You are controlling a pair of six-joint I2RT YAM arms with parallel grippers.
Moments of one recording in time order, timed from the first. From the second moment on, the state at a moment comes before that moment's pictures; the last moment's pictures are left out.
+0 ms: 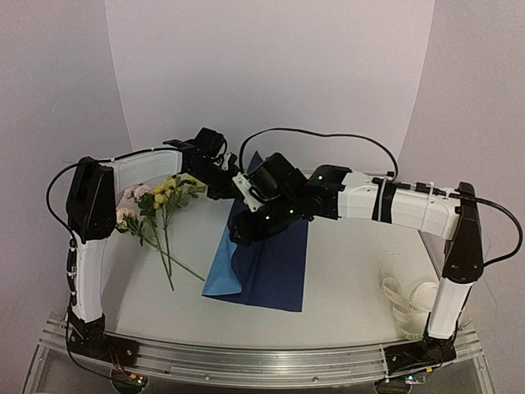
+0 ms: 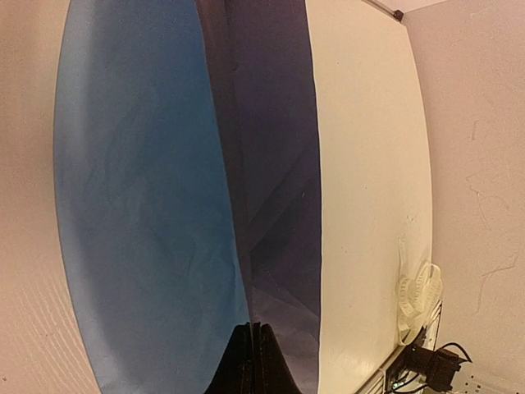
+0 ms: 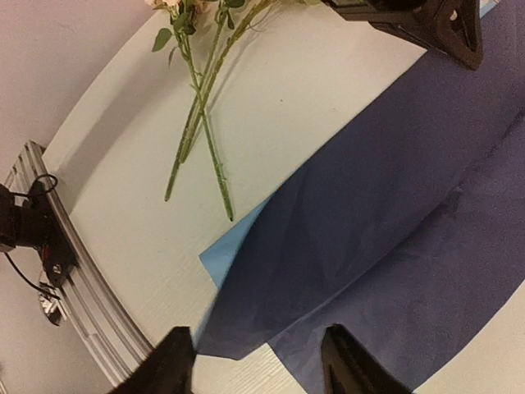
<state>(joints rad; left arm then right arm) -0.57 2.12 1.85 -0.61 0.43 -0.61 1.05 1.89 1.71 -0.66 -0.04 0.38</state>
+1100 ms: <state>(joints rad) -0.42 2.08 1.80 -0.59 0.51 -0.60 0.81 1.87 1.12 -0.41 -0.05 1.00</state>
